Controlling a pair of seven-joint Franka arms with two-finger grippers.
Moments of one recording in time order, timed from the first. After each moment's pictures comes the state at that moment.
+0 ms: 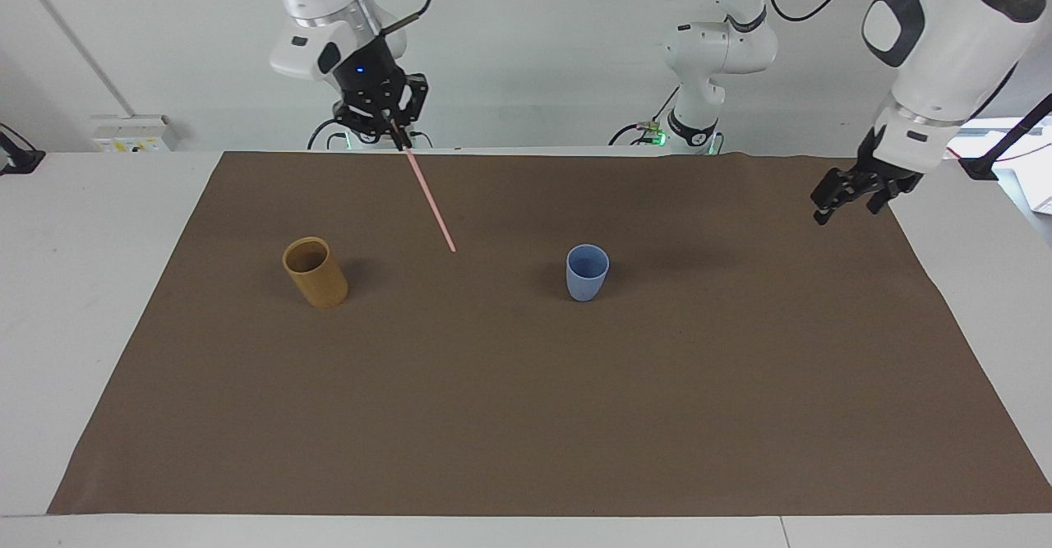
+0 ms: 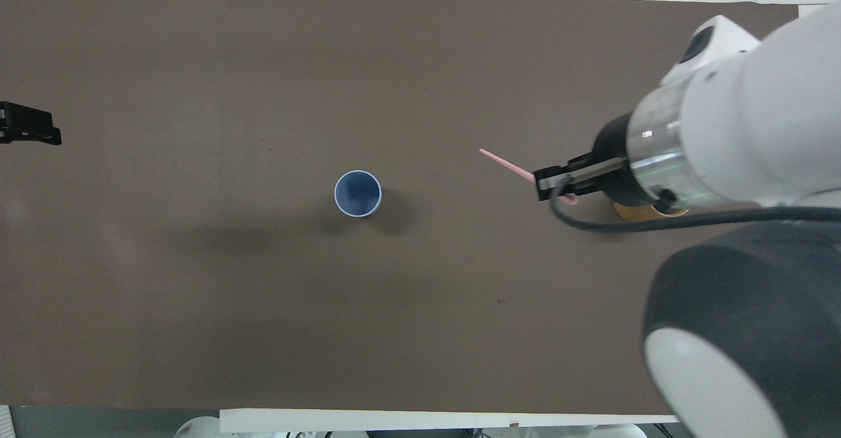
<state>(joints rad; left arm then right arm) -0.07 -0.08 0.07 -1.79 0.04 1.77 -0.09 0.40 -0.02 0.04 -1.54 0.20 1.62 0.24</state>
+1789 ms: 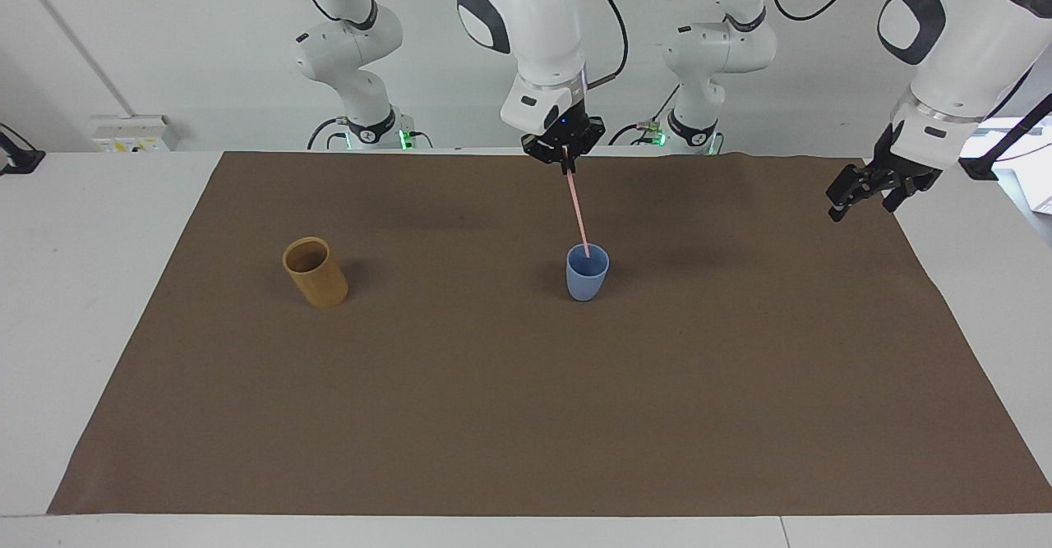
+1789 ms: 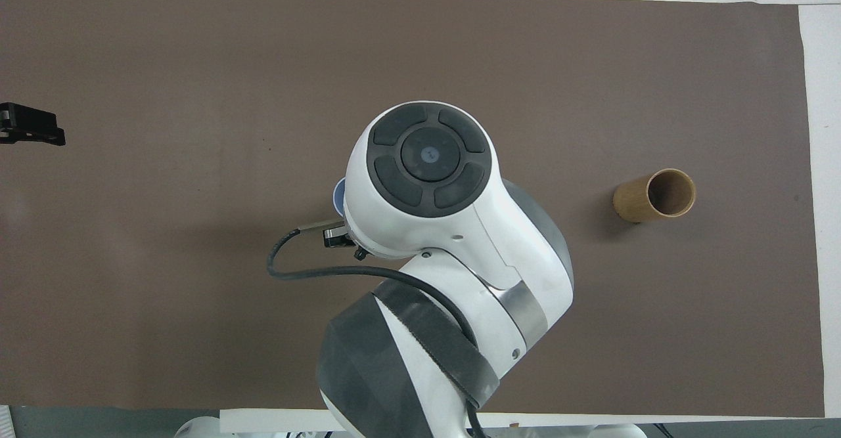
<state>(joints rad) -0.07 -0.07 0.05 -1.79 0.04 1.77 -0.09 0.65 0.19 0.06 -1.54 0.20 1.75 0.53</state>
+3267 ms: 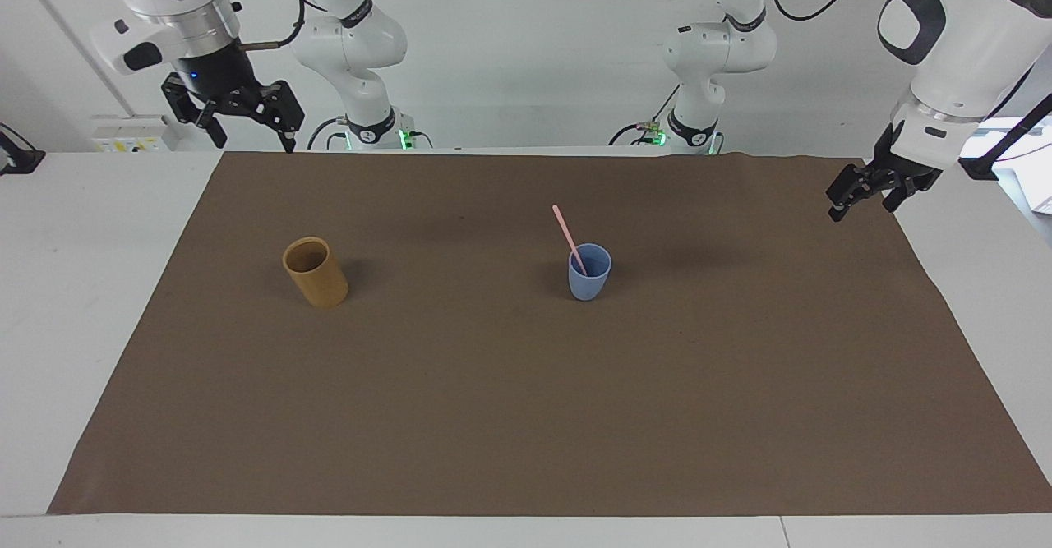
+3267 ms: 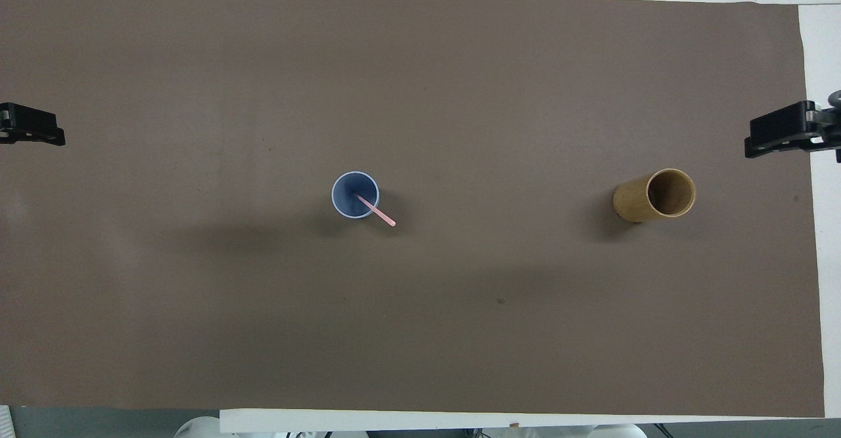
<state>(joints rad) -0.07 -0.07 0.05 -1.79 0.04 1.77 -0.09 -0.03 -0.02 0.05 -1.44 -0.04 1.38 0.09</state>
